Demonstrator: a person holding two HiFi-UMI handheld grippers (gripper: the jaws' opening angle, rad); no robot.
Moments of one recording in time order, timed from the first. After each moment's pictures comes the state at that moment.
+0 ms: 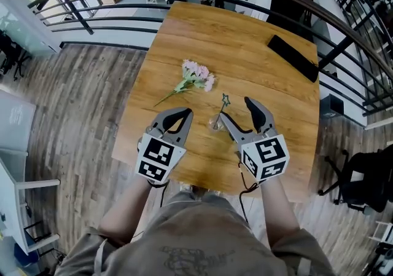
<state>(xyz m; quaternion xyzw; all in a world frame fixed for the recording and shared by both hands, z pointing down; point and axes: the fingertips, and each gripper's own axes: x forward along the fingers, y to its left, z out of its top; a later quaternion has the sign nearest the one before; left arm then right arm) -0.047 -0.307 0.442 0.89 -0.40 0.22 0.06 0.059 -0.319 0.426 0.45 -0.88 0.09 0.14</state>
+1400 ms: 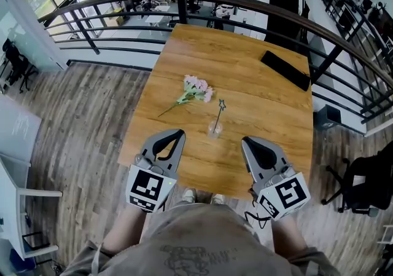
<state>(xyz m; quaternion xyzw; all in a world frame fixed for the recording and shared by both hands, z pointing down) -0.059 -0.220 0.358 0.89 -0.43 0.17 -0.01 0.080 -0.195 0.337 0.42 -0.90 0.05 0.08</state>
